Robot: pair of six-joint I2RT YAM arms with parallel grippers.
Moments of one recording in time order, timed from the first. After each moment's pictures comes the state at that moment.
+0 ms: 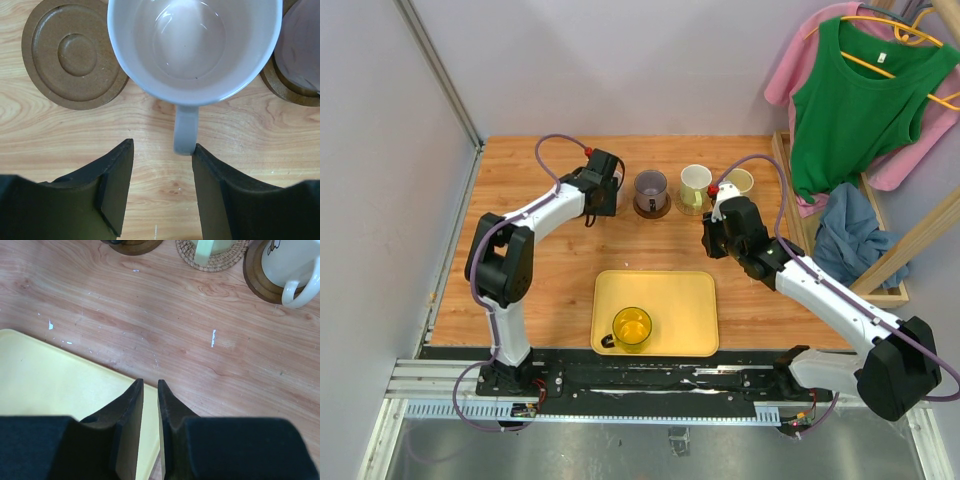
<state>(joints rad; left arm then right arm) -0.43 1.90 1.45 -0.48 -0.31 -0.30 0.58 1.19 0.87 -0.32 0.13 0.19</state>
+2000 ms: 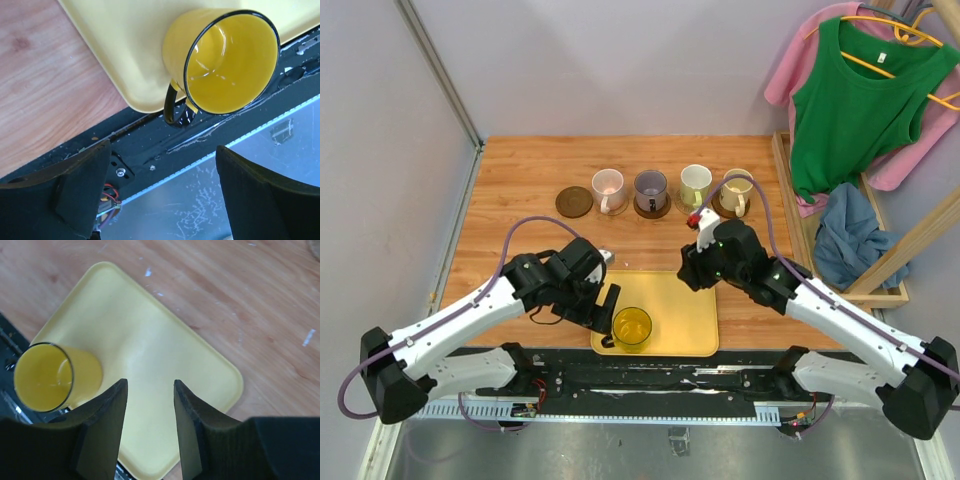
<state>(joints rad) -0.85 1.05 0.92 -1.02 0.10 -0.48 0.74 1.04 0.82 -0.40 -0.05 0.17</state>
